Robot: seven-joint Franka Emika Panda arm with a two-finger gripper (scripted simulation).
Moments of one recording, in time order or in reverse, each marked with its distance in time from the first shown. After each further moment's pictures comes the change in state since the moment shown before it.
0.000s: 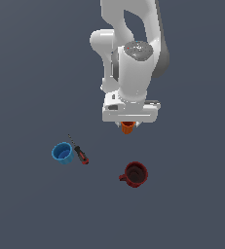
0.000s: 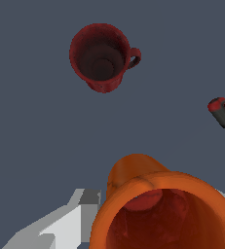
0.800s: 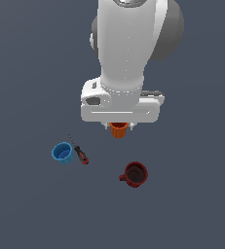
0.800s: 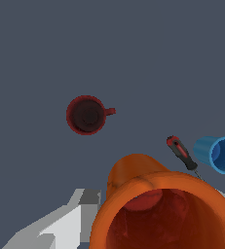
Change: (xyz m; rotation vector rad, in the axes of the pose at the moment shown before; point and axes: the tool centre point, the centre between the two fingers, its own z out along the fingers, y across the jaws) arm 0.085 0.041 -0.100 -0.003 -0.001 0.001
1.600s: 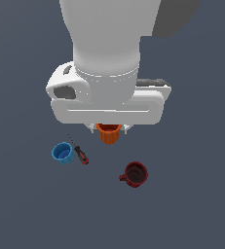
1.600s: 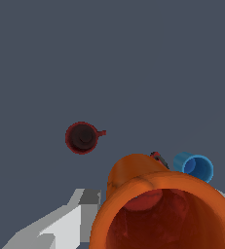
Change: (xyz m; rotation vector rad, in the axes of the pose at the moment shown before) arm 0.060 0.026 -0.066 -0.001 0.000 0.001
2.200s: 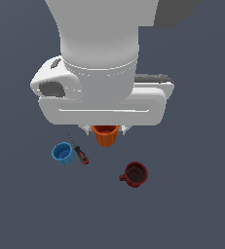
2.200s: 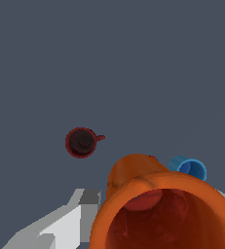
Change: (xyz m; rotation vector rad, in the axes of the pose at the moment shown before) arm 0.016 0.006 -0.017 -0.001 0.000 0.000
